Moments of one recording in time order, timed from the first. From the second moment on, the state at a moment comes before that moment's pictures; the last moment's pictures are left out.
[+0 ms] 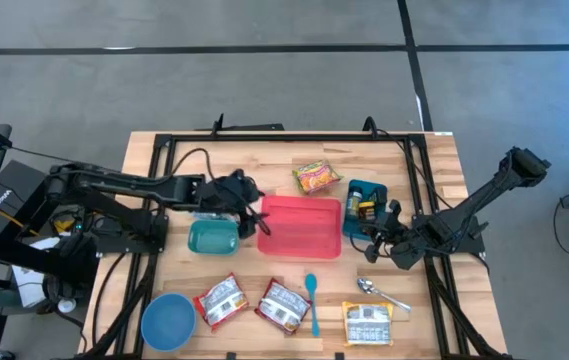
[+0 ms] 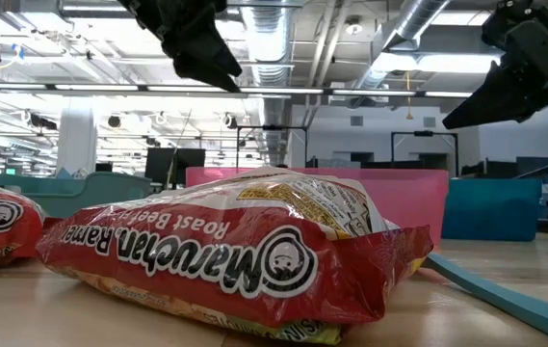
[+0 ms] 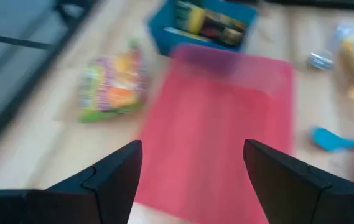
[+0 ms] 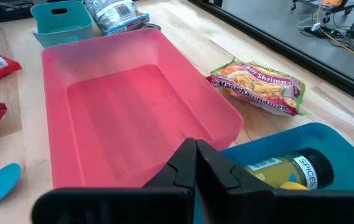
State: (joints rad) left arm -0.03 1.29 0.95 -0.31 -0.27 -0.12; right arm 0.61 0.97 0.43 -0.32 0.97 0.75
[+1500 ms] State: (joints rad) left arm 0.61 0.82 0.69 -0.68 -0.19 -0.49; right arm 0.53 0.97 0.43 -0.30 0.94 0.75
